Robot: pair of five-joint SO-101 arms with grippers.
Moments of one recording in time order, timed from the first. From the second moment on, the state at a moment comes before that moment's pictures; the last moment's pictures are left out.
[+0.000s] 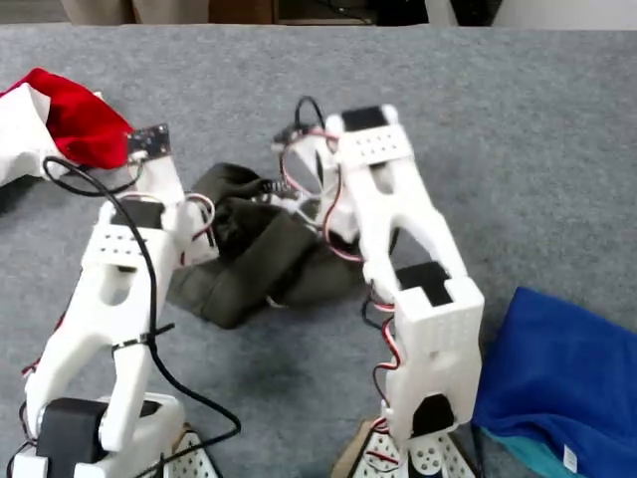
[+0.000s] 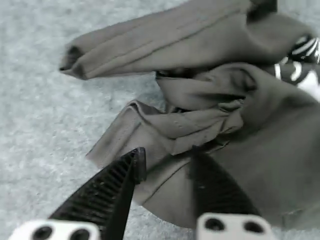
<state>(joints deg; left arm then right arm) 2.8 -21.2 37.8 62.4 10.7 -17.8 29.1 -21.5 100.3 26.9</state>
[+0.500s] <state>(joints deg) 6.5 -21.2 53.6 57.1 -1.4 -17.7 18.5 -47.7 101.3 28.4</state>
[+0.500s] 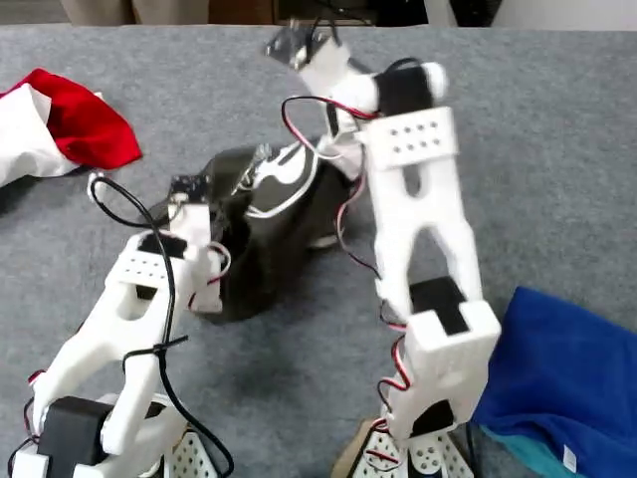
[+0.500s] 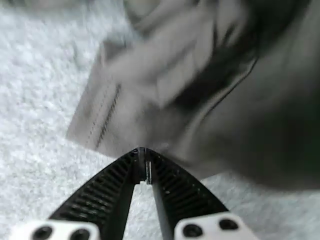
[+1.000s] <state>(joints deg) 6.1 -21.2 49.2 72.7 -10.8 -24.9 15.3 -61.8 101.5 30.4</state>
